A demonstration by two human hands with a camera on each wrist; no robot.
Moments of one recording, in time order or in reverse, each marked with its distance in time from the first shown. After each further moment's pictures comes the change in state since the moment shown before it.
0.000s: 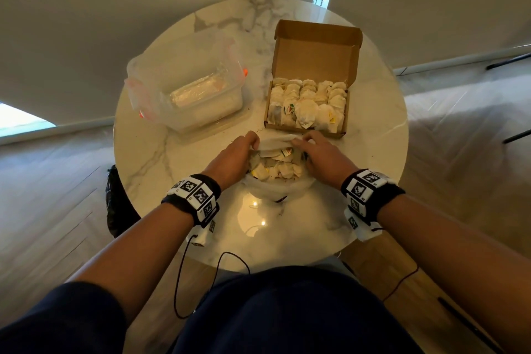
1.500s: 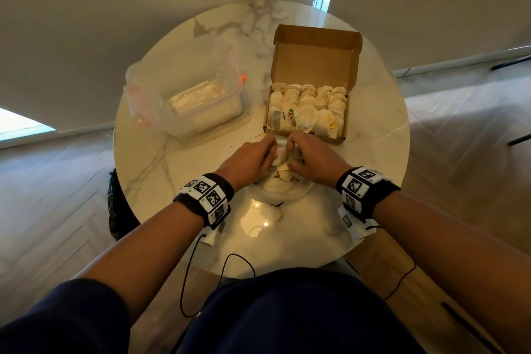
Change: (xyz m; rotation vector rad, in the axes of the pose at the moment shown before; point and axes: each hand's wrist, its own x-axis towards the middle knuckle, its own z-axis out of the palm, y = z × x) left_hand 0.021 0.030 0.005 0.020 0.079 0.200; right_hand 0.016 -0.017 -0.019 0.186 0.034 -0.046
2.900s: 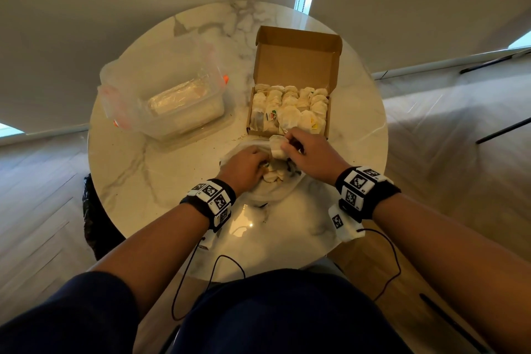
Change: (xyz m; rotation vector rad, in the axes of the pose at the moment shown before) left_hand 0.021 -0.016 0.048 0.130 -0.025 0.006; right_hand -0.017 0.006 -0.022 0.215 0.151 0.007
